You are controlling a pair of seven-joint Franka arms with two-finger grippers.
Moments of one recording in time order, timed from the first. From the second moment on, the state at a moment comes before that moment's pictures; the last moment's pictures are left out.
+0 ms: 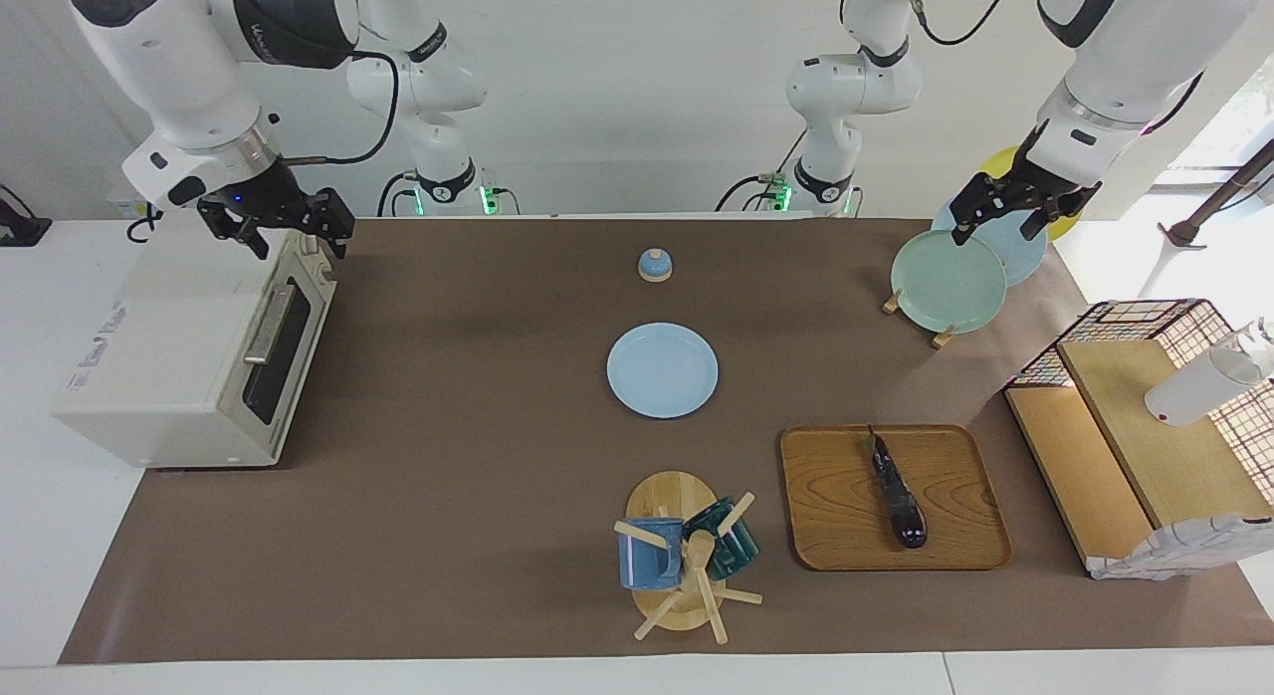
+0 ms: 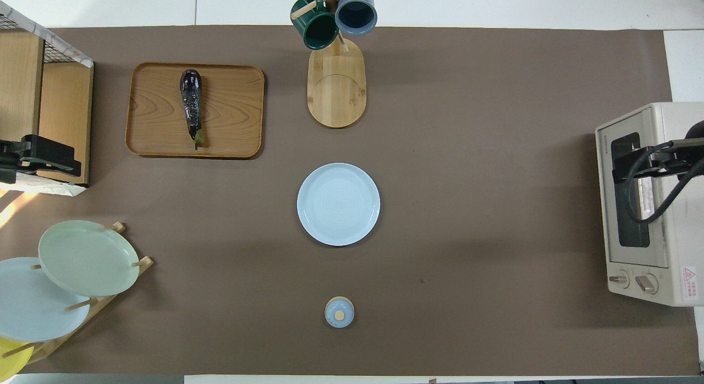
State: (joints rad) left arm -0.04 -0.03 -0.02 -1.58 -0.02 1.48 -0.07; right arm 0.02 -0.02 -0.05 -1.66 -0.05 1.53 -0.05
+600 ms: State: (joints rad) left arm -0.04 -0.02 -0.02 -1.58 -0.07 1.54 -0.07; right arm 0.02 -0.02 -0.06 -1.66 -0.05 1.53 -0.05
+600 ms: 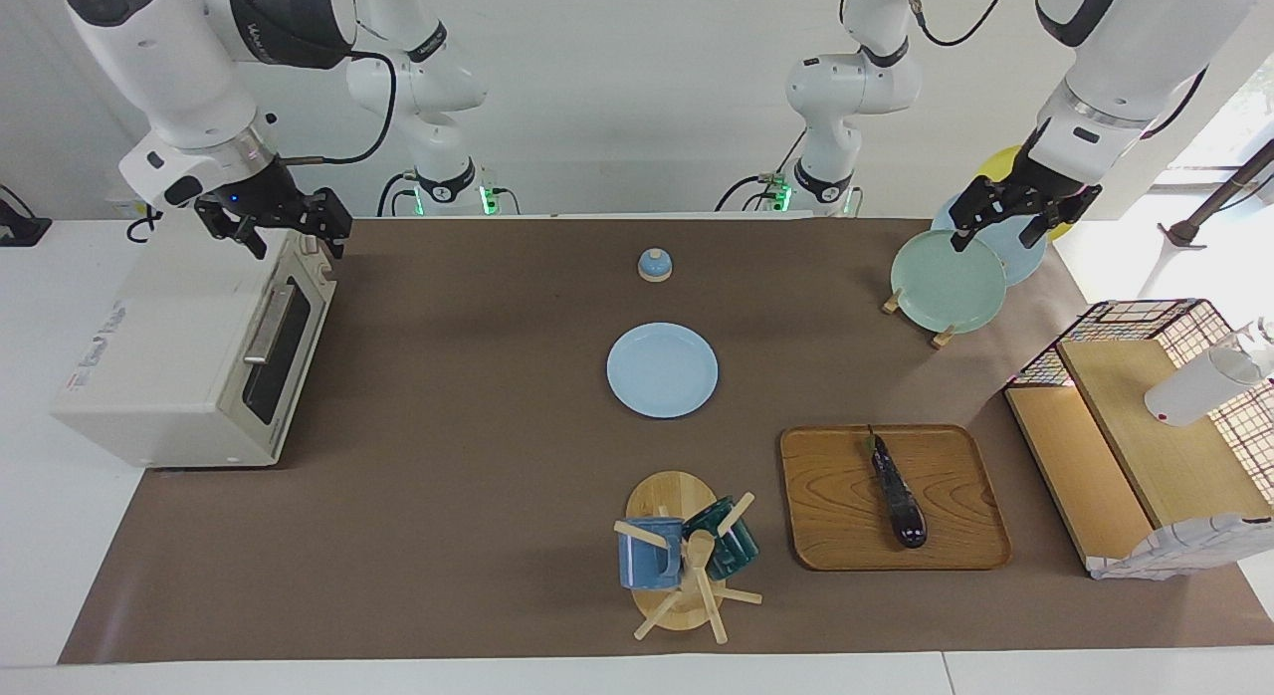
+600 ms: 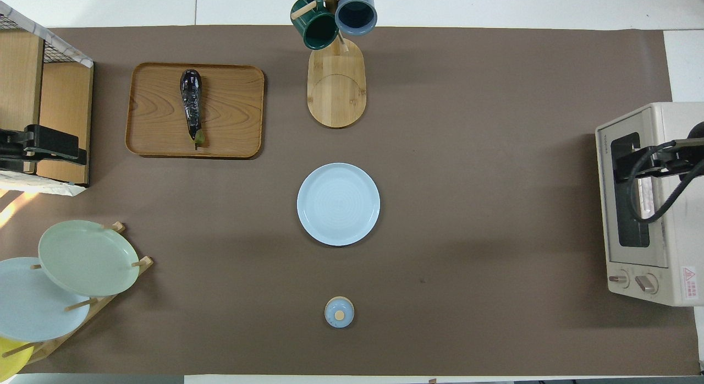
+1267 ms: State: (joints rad) left arm -0.06 0.18 -0.02 -1.56 -0.08 1.71 -0.07; right arm -0.04 -0.06 -0.06 -1.81 -0.05 1.71 -0.09
